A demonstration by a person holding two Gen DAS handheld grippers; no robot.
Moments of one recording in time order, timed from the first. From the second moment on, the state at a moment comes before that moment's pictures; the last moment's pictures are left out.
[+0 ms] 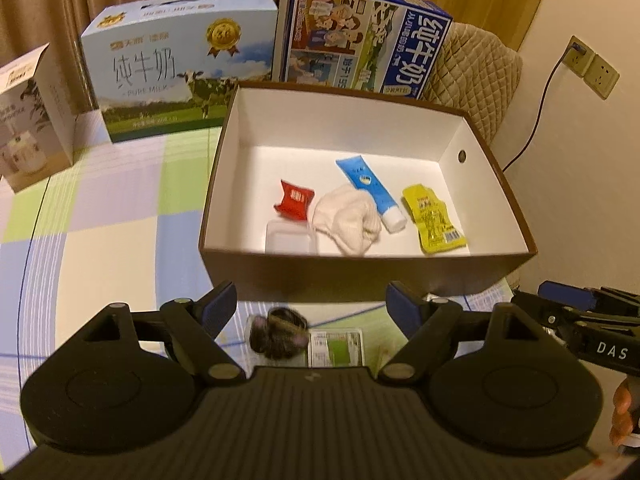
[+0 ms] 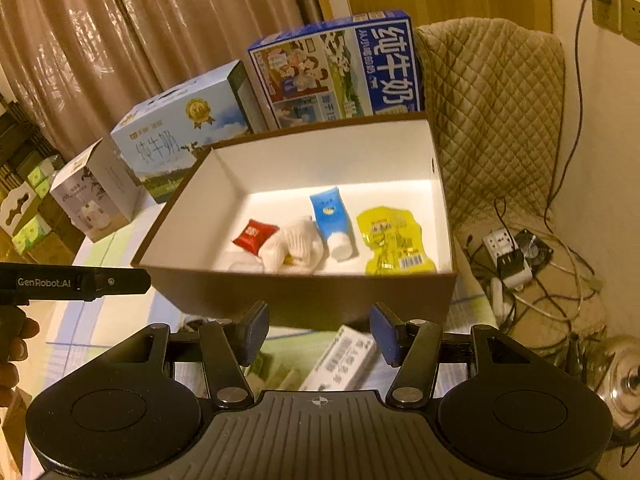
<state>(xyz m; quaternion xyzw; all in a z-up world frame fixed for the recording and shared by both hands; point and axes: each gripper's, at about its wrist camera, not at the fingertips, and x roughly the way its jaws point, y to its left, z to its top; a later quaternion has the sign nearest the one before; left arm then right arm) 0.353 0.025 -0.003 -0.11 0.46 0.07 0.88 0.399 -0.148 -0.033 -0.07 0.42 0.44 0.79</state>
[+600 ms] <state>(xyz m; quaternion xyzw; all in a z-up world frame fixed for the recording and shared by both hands) 0.306 0.019 -0.029 -0.13 0.48 0.08 0.87 0.364 -0.174 -0.058 -0.08 0.47 0.42 0.77</state>
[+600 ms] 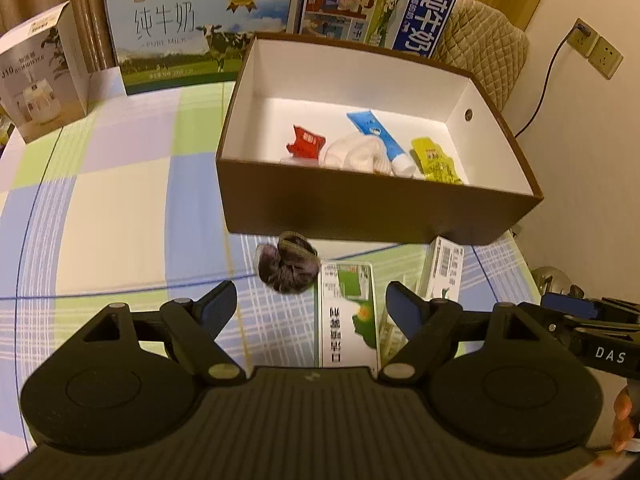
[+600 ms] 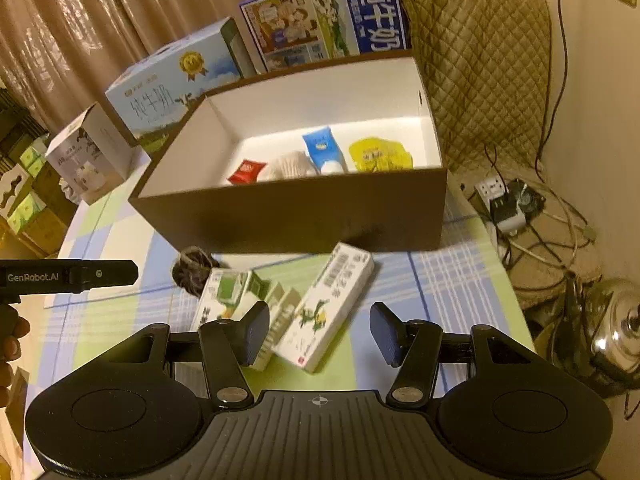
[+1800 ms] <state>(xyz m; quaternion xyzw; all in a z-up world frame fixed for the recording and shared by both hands) 0.283 0.016 -0.075 -0.12 0.51 0.07 0.85 0.344 -0.187 -0.106 -0.09 0.53 0.38 0.76</state>
